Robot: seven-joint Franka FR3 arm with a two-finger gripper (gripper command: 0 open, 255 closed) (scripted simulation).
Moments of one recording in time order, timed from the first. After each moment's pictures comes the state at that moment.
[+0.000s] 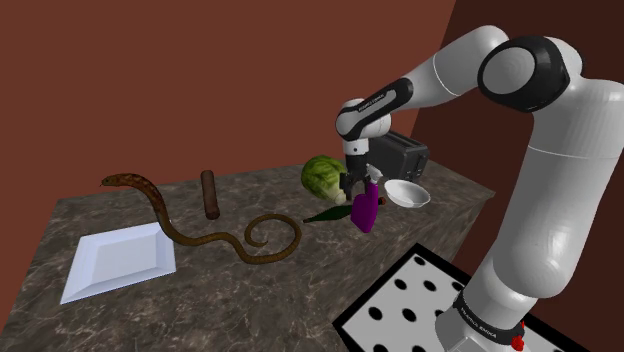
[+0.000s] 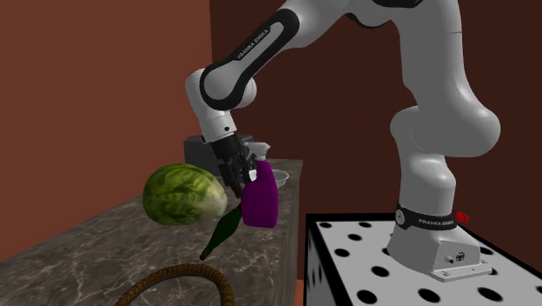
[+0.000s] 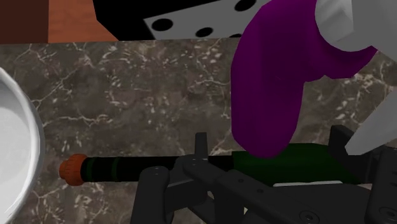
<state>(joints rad) 0.00 0.20 -0.20 -2.12 0.02 1.93 -0.03</state>
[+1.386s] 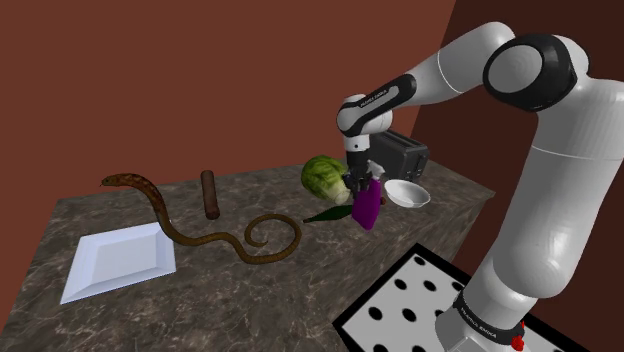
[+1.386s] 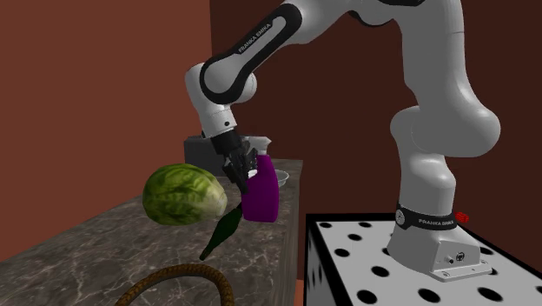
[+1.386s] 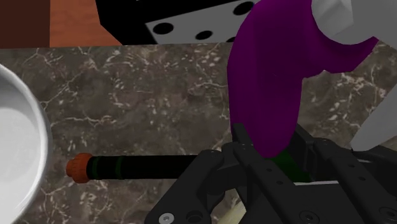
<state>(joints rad) 0.01 0.17 -0.20 -2.11 0.02 1.90 -0.03</state>
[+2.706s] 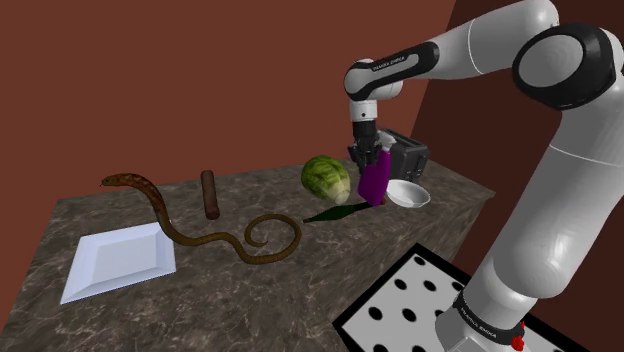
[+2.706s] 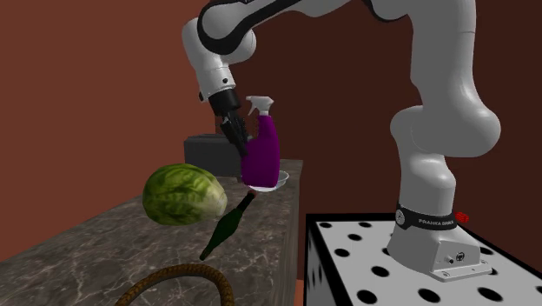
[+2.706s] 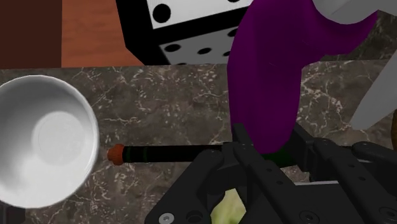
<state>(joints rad) 0.01 0.06 -0.20 -1.98 0.00 1.65 -0.01</state>
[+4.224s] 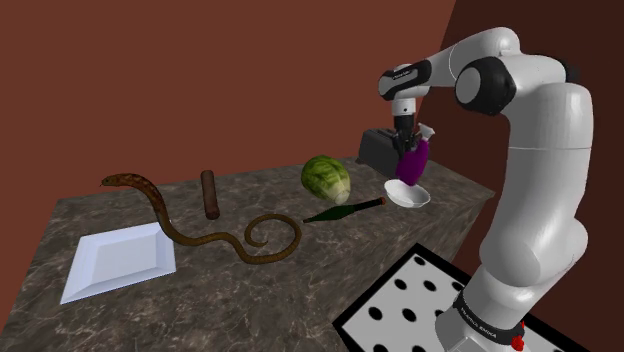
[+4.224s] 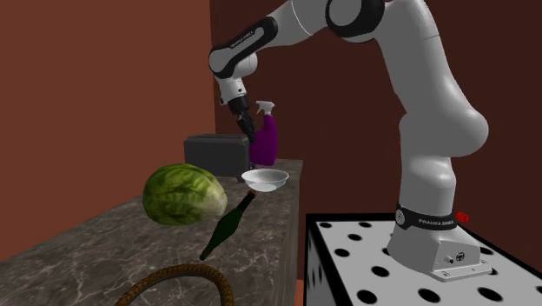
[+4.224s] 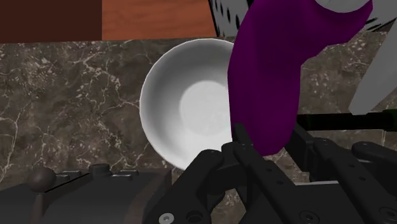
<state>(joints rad) -0.27 0.37 -0.38 -1.59 -0.04 1.60 -0.46</state>
